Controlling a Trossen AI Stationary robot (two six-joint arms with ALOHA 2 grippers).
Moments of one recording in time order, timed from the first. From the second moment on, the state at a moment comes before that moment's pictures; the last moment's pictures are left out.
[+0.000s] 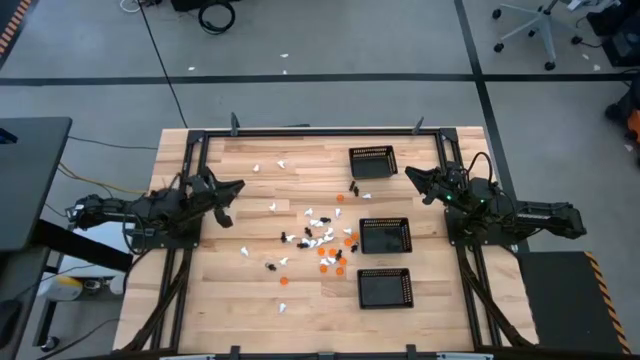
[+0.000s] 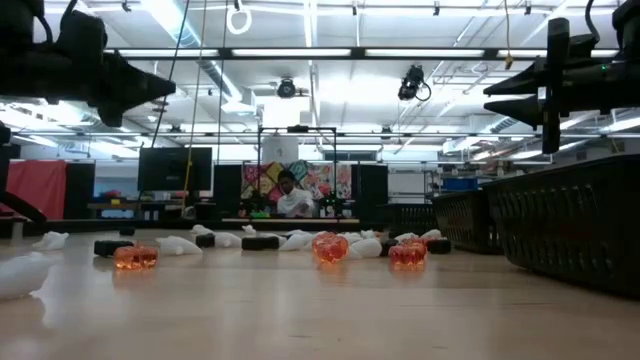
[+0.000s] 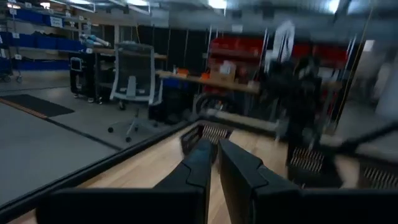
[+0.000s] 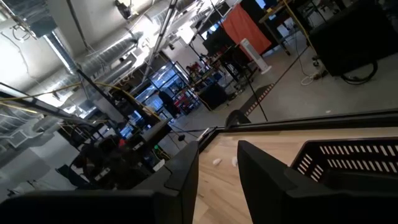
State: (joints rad) left arm -0.09 0.01 0.01 0.17 -0.55 -0.09; right arm -0.15 0.05 0.01 0.19 0.42 0.65
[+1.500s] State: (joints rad) left arm -0.09 0.01 0.01 0.71 -0.63 -0.51; right arm -0.15 0.07 0.01 0.45 0.56 0.89
